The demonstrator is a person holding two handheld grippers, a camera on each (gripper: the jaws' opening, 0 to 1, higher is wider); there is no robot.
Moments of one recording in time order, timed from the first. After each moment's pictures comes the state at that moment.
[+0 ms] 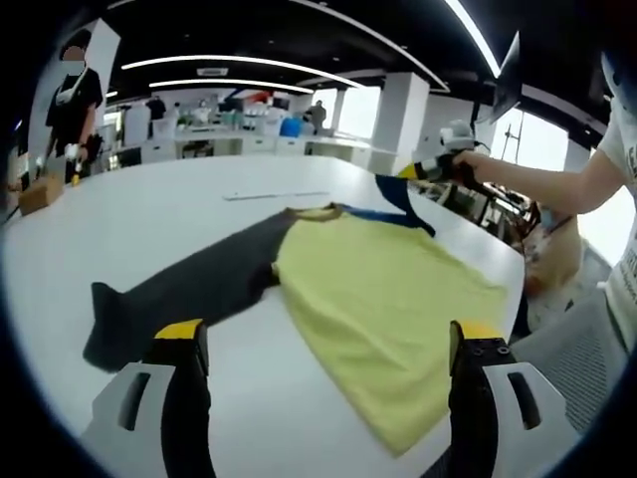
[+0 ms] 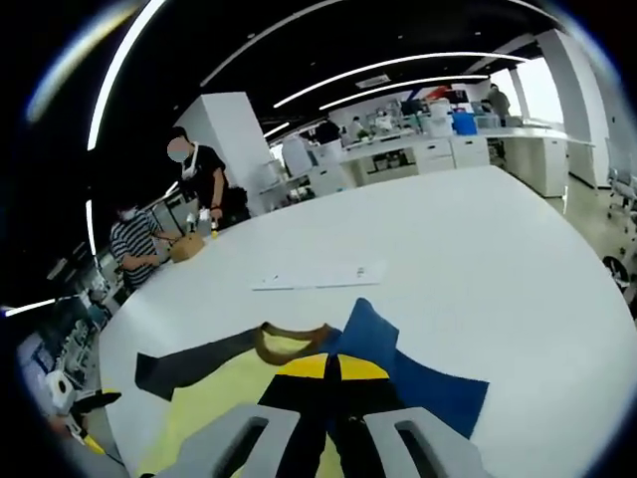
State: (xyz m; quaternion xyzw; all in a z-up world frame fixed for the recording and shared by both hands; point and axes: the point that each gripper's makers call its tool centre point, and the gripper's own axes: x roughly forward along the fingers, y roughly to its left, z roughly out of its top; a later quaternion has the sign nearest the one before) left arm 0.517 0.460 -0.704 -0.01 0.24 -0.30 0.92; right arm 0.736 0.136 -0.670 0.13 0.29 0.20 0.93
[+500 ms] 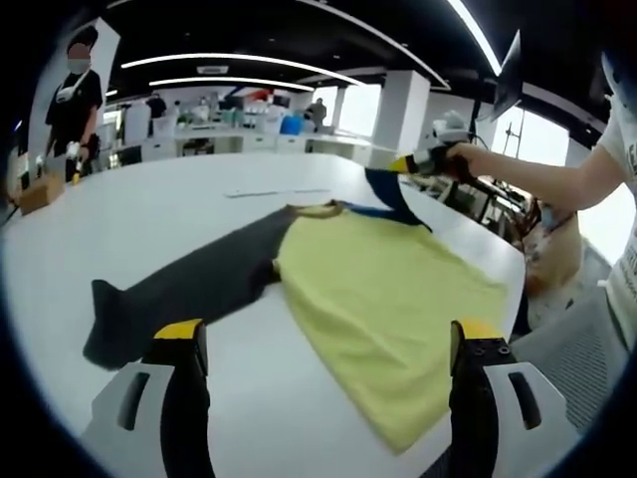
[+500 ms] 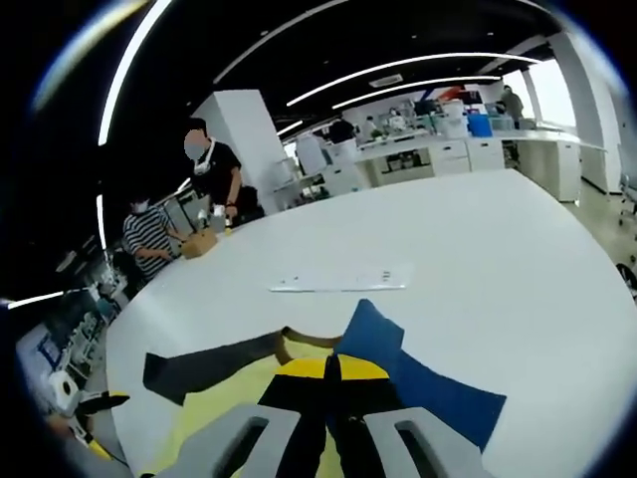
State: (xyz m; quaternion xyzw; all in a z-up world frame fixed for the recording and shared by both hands) left arm 0.517 0.462 -0.706 -0.01 0.25 -0.30 0.92; right arm 0.743 0.167 -0.663 0.12 0.28 0.22 0.92
